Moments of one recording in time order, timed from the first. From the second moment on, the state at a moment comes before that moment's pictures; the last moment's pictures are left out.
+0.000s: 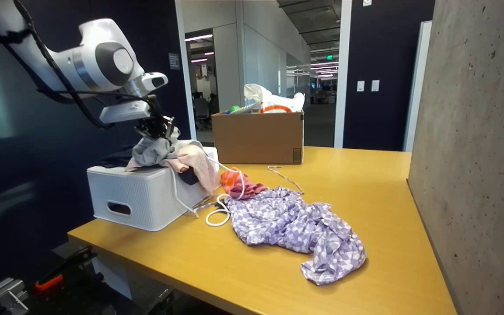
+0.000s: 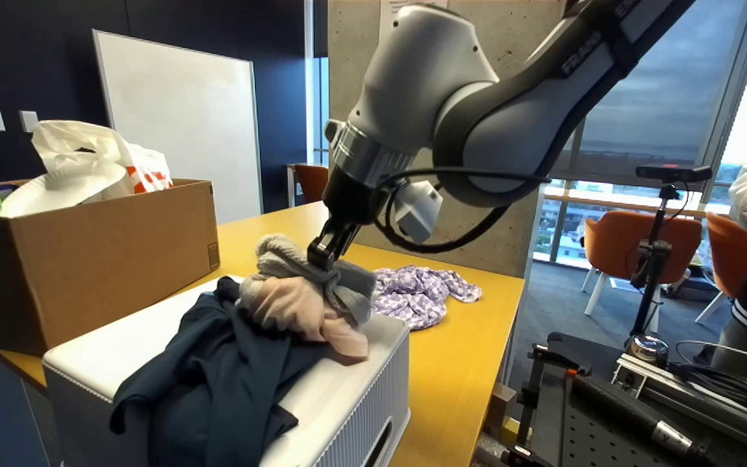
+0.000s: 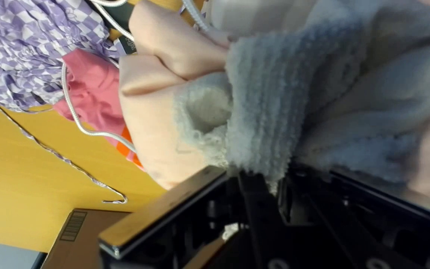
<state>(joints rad) 0.36 0.26 -0.09 -2.18 -0.29 2.89 0.20</state>
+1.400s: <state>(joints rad) 0.04 -0.21 -0.03 -2.28 -0.30 2.52 0.18</state>
